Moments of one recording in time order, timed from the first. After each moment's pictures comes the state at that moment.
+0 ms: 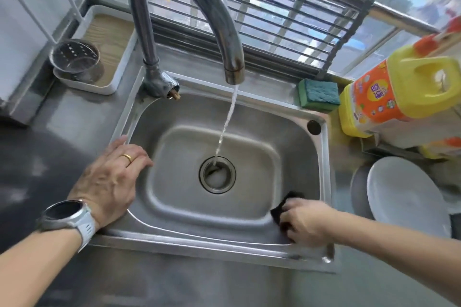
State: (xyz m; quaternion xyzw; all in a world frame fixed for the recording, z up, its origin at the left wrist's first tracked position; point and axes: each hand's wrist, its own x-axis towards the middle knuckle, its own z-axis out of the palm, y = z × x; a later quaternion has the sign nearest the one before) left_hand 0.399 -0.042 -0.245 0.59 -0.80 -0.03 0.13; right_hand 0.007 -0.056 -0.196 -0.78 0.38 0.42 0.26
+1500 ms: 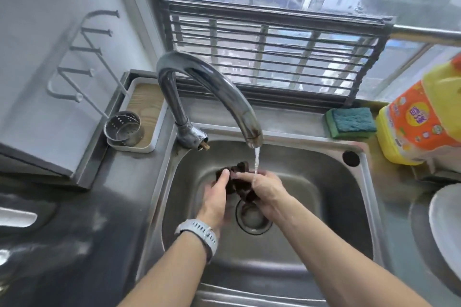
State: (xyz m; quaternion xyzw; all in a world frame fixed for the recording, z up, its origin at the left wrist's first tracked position) left_hand 0.289 -0.116 -0.256 0.68 -0.07 -0.65 0.34; right_hand 0.168 -0.159 -0.246 -0.21 0.64 -0.28 0.68
